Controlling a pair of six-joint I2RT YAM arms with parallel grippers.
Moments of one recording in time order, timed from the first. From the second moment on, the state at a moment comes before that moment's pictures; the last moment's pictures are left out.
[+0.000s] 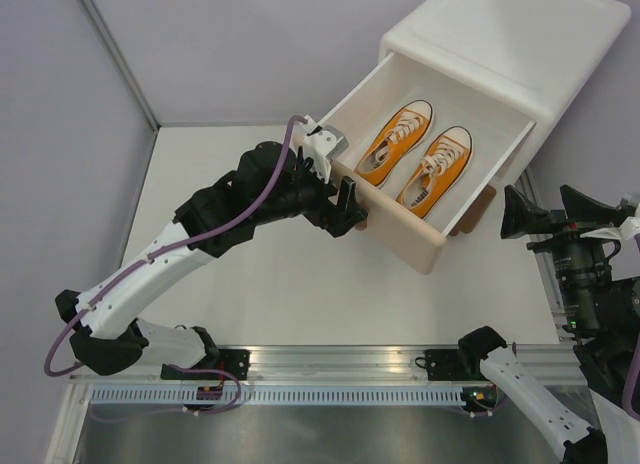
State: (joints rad) left arm -0.94 1.31 1.62 -0.65 0.06 -0.22; right arm 0.44 0.49 1.29 -0.55 0.37 0.07
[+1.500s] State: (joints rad) left arm -0.98 1.76 1.94 -0.11 -0.05 -0.22; right arm 0.44 0.58 1.39 -0.57 0.32 0.11
